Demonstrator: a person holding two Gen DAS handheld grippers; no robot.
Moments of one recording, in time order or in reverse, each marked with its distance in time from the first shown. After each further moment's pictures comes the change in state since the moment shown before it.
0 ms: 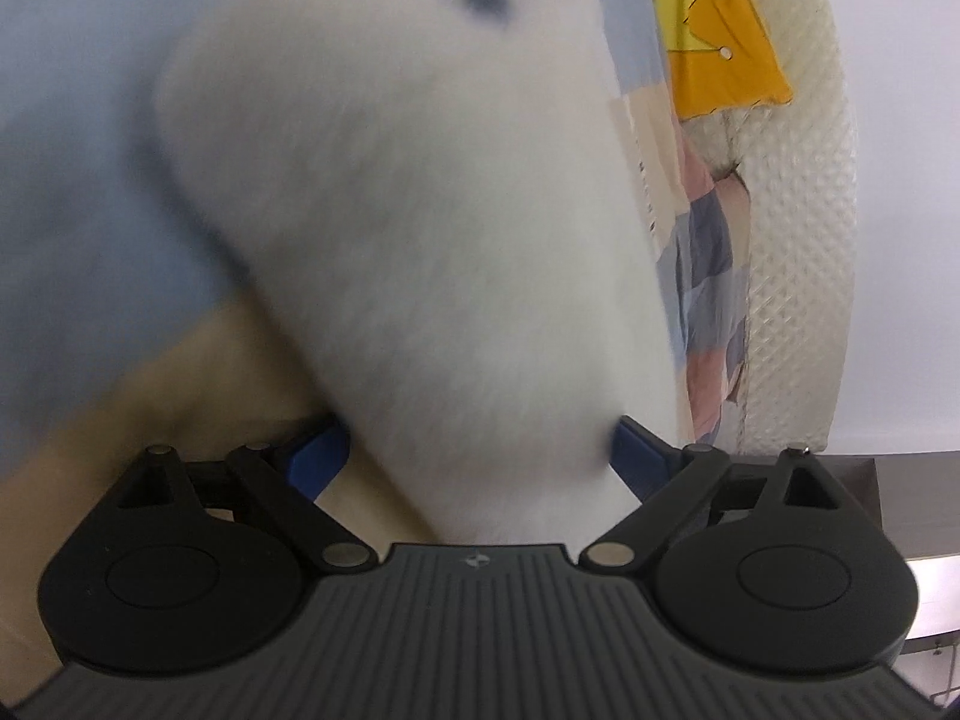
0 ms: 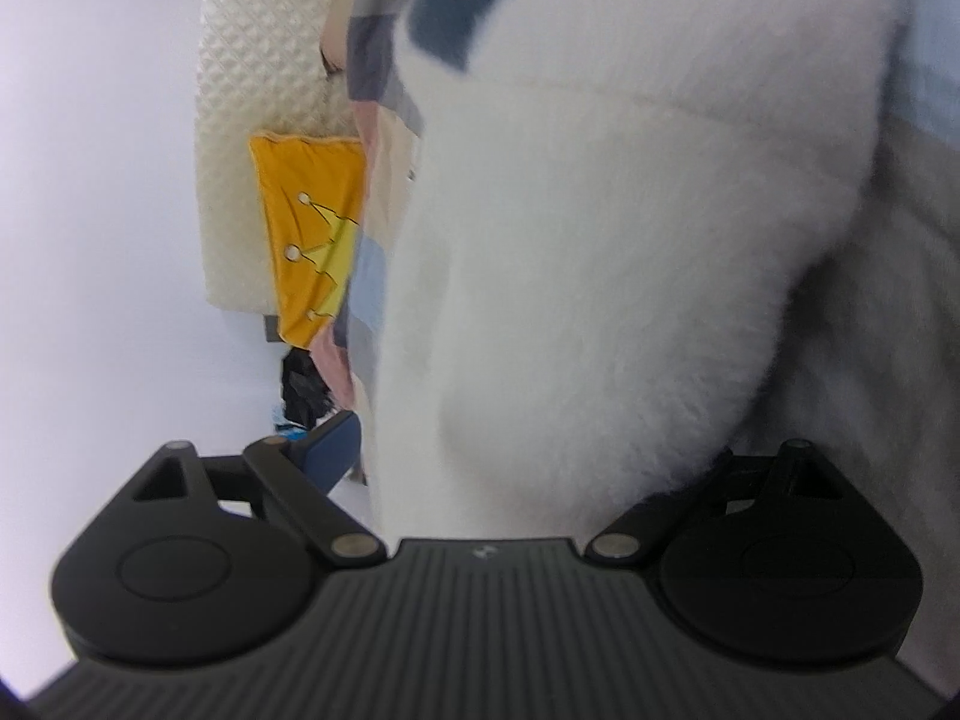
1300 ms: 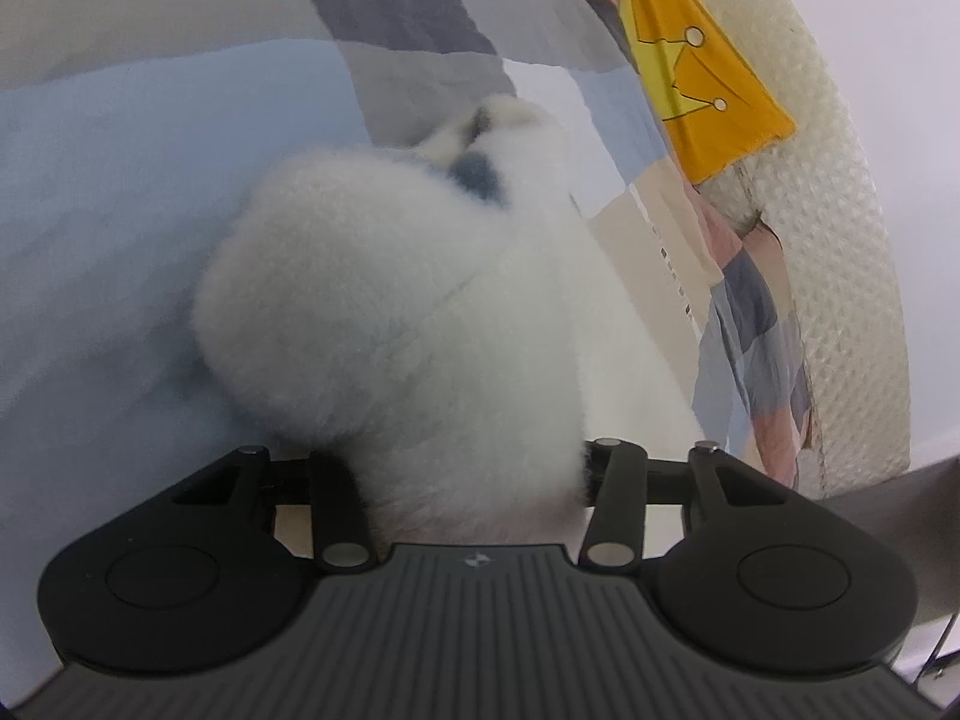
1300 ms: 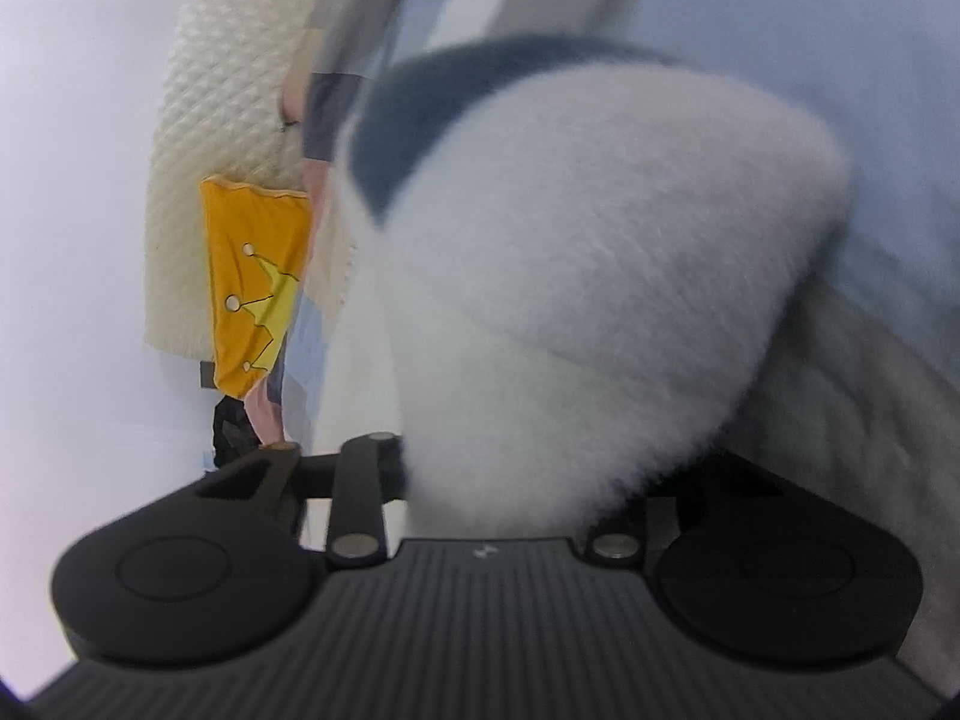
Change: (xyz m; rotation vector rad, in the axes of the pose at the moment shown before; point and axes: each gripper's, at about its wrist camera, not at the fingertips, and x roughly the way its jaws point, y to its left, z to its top) left arm 0.003 -0.022 0.024 0.179 -0.218 0.132; right arm 0.000 0.013 0.022 -0.083 -0.142 -0.154
